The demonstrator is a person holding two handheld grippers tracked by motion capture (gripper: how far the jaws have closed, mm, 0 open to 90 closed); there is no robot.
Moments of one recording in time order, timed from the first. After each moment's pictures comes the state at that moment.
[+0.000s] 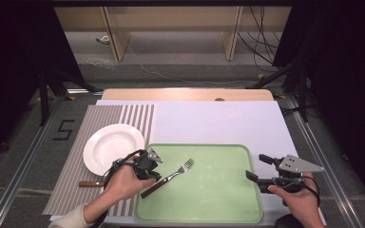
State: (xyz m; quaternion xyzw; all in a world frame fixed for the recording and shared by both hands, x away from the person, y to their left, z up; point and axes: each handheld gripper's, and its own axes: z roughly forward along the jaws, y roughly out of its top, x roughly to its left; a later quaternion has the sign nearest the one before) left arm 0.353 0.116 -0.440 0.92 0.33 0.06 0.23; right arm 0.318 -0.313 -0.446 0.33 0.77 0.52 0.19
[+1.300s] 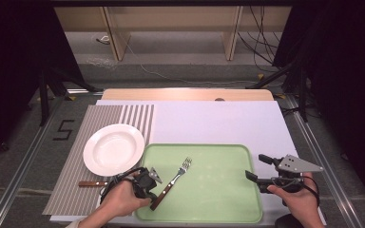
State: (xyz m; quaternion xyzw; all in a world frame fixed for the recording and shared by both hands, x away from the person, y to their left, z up) left arm 0.315 0.112 -0.461 0.94 0.28 0.00 0.18; right arm 0.318 -0.313 -0.447 0.33 0.77 0.51 0.19
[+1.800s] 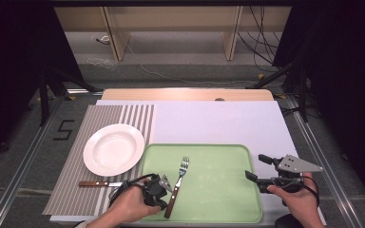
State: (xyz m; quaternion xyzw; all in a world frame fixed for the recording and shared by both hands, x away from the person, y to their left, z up) left arm 0.302 0.084 -0.462 0.95 0.22 -0.03 0.20; right arm 0.318 -0.312 -0.446 0.33 0.77 0.51 0.19
